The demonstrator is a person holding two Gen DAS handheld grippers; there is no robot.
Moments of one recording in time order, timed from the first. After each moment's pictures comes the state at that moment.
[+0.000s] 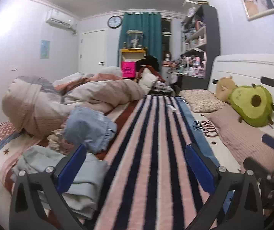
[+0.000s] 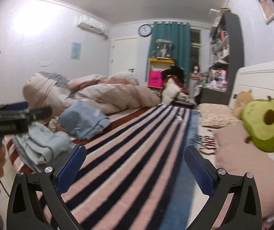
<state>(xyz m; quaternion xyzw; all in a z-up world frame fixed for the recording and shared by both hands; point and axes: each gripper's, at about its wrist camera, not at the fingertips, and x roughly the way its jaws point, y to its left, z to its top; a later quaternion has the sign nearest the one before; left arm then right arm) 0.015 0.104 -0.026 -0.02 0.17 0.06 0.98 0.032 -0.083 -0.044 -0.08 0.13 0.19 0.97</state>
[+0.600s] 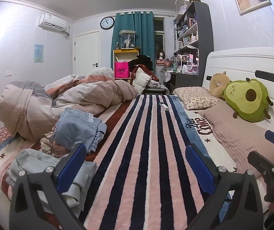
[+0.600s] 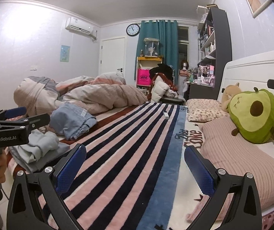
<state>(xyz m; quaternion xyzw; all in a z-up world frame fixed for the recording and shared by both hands) 0.024 0.069 -0.028 -0.01 0.17 0.05 0.98 0.030 -0.129 -0.043 -0.06 0.14 0.17 0.97</state>
